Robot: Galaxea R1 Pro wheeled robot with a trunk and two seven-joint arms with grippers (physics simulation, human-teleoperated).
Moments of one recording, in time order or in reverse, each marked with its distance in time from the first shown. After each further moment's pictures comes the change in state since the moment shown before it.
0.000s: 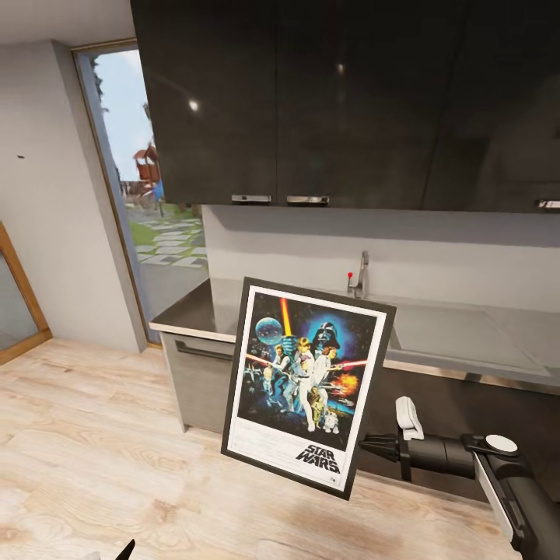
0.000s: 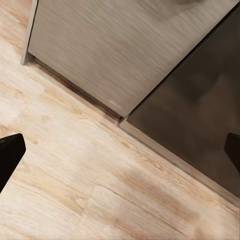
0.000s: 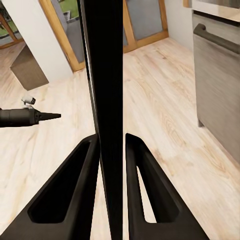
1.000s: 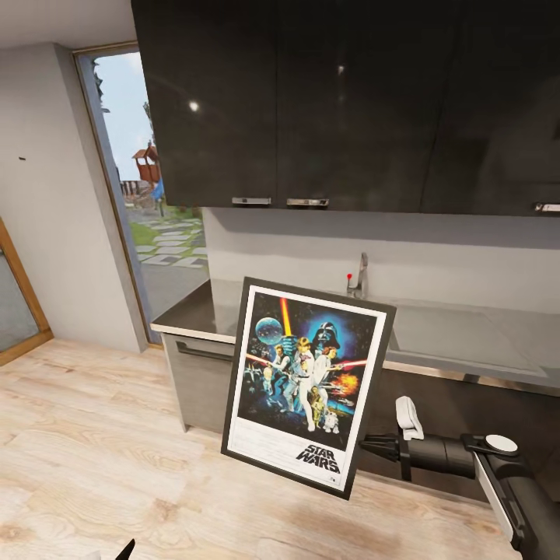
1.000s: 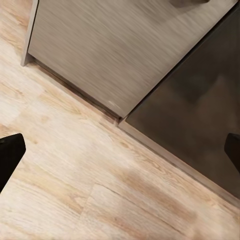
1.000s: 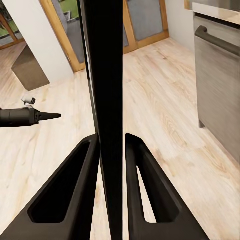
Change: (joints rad) left arm -0.001 0.000 0.001 0.000 0.000 0.000 -0.001; right arm -0.001 0.000 0.000 0.000 0.000 0.000 0.000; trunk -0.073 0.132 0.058
